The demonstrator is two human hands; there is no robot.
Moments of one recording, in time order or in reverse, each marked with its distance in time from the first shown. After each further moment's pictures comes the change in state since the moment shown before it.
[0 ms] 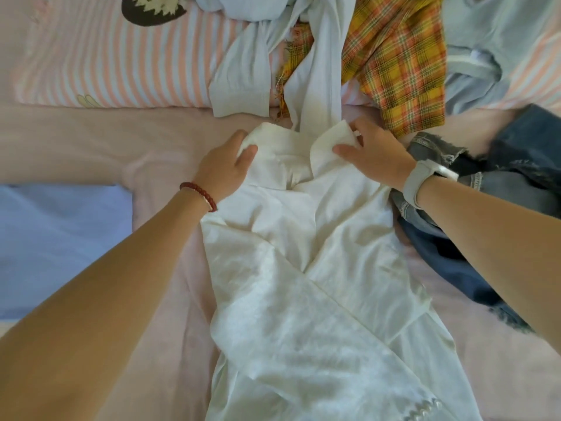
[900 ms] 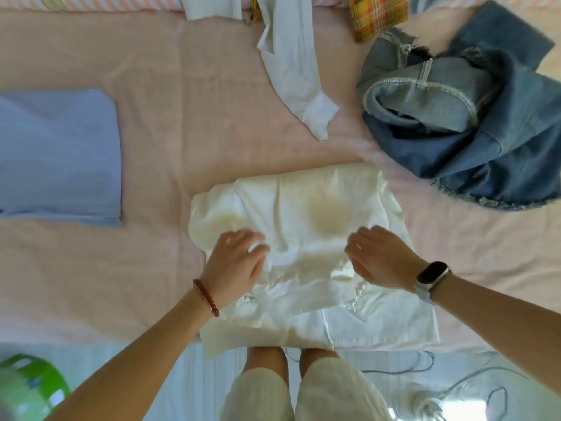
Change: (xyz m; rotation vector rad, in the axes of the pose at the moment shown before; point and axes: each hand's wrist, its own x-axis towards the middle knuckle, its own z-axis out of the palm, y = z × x) left_hand -0.297 0.011 0.082 0.354 -0.324 0.407; right_hand -0.305 0.083 0.073 -0.549 -0.238 -0.659
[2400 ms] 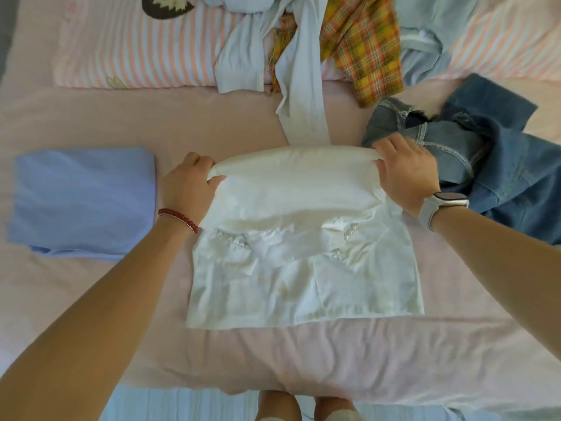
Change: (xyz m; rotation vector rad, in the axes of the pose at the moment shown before) left_hand 0.085 -0.095 -0.140 0.142 0.400 -0.525; right_hand 0.107 0.093 -0.109 -0.139 0.523 0.519
